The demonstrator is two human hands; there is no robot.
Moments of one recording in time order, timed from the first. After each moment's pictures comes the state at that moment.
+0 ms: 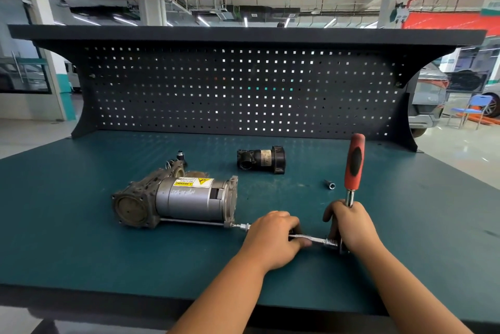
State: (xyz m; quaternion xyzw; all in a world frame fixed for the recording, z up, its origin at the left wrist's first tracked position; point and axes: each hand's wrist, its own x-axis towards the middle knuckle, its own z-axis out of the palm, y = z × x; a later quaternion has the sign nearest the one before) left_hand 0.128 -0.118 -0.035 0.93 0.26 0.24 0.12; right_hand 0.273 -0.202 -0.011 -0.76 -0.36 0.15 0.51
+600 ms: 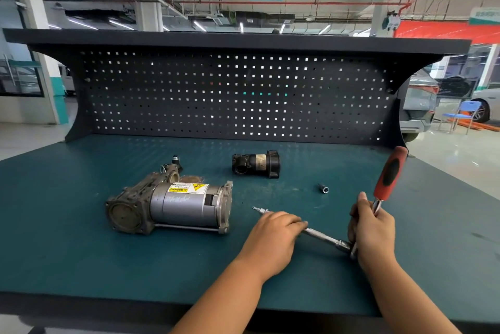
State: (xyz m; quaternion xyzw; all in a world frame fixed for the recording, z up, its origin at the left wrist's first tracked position) left_hand 0.130 -0.123 -0.038 0.94 0.16 0.29 0.03; right_hand 0.295 -0.211 -0.026 -0.62 -0.20 0.11 0.75
